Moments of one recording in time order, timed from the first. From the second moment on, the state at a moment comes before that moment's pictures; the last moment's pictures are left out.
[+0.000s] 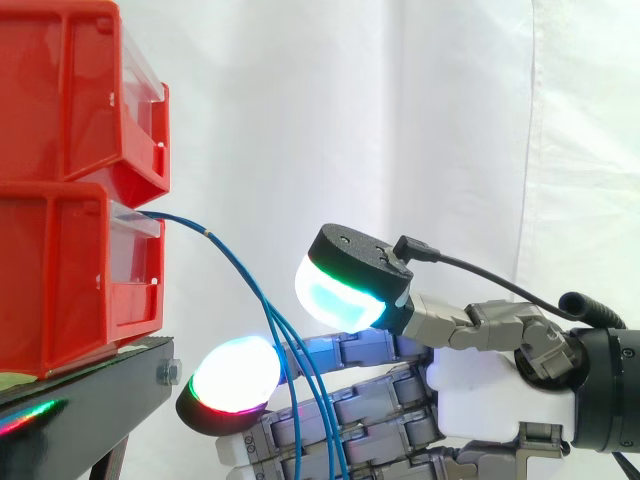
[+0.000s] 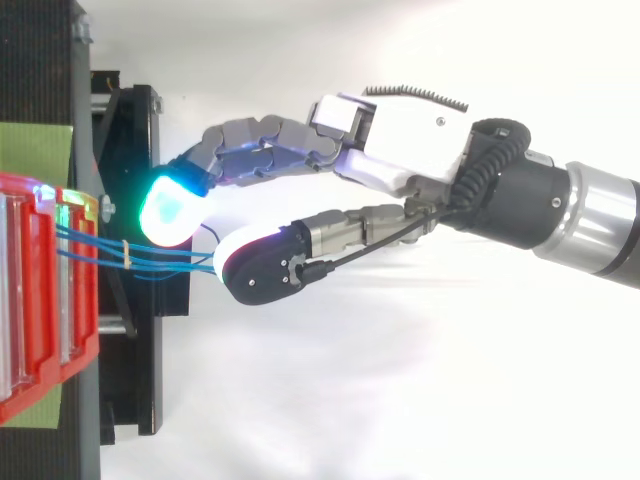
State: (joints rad) arm 0.18 -2.39 -1.24 -2.59 -1.18 -0.07
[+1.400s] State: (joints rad) arm 0.23 -2.39 -1.23 -2.59 -1.17 0.06
